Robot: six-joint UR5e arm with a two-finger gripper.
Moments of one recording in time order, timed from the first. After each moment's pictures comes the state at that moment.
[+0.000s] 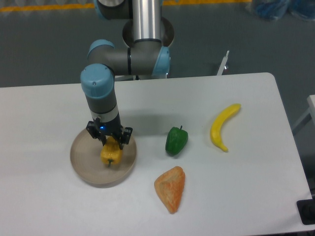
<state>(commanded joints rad) 1.79 -1.89 -1.80 -0.88 1.60 0.26</state>
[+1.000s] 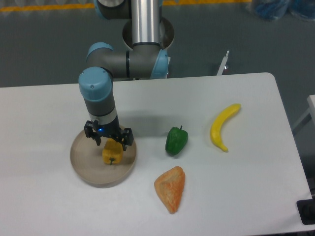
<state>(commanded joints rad) 1.80 -1.87 -1.78 -0.88 1.60 0.27</state>
